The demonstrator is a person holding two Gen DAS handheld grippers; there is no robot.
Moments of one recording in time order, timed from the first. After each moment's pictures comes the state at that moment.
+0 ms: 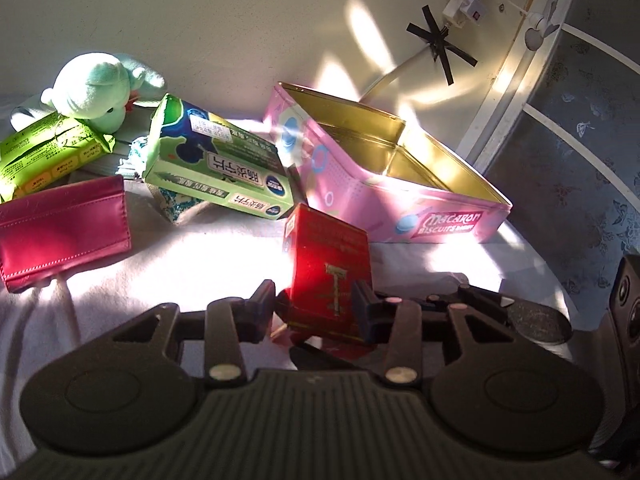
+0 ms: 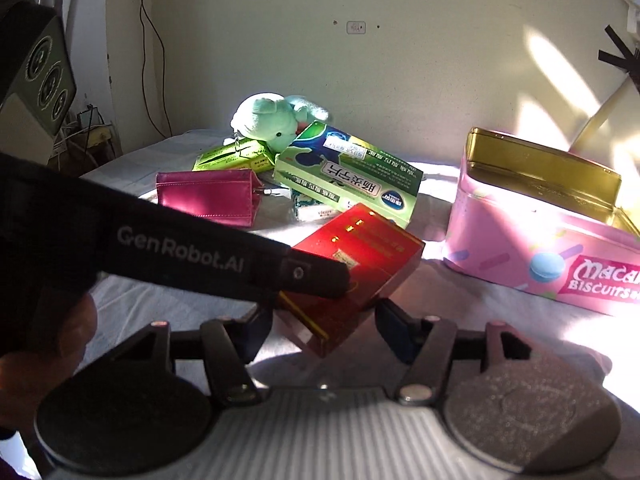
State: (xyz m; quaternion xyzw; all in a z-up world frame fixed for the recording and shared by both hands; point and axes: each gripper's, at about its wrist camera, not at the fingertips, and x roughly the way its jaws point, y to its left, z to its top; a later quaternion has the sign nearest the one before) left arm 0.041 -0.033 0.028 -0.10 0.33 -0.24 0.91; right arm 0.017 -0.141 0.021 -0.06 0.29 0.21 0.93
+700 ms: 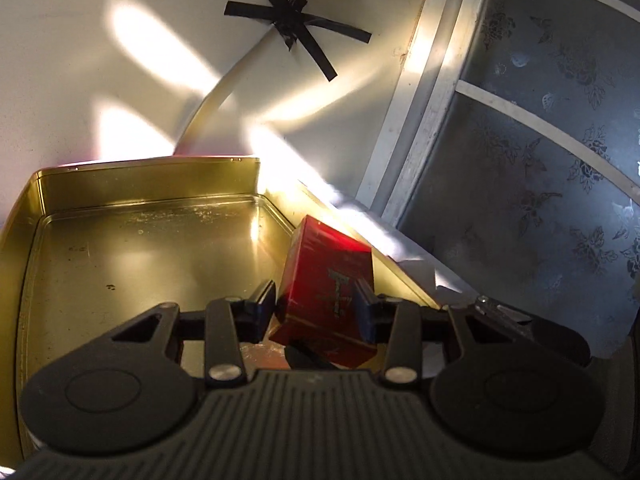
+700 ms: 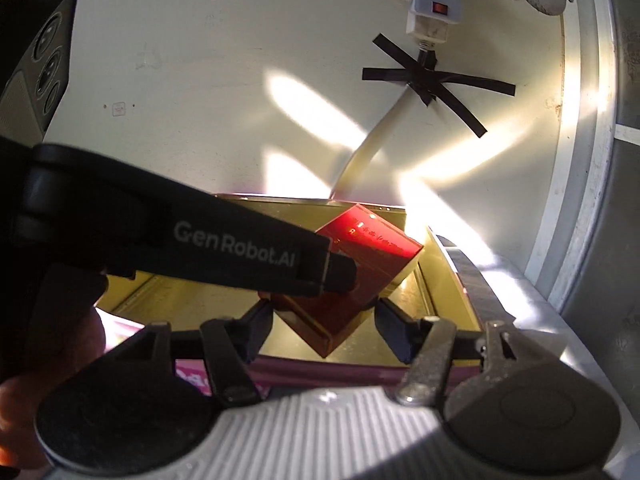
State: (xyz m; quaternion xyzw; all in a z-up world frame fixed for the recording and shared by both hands) left arm 0.178 -0.275 0.053 -0.03 0.30 -0.33 0.89; right arm 0.118 -0.354 0.052 -0.03 0.23 0.03 0.97
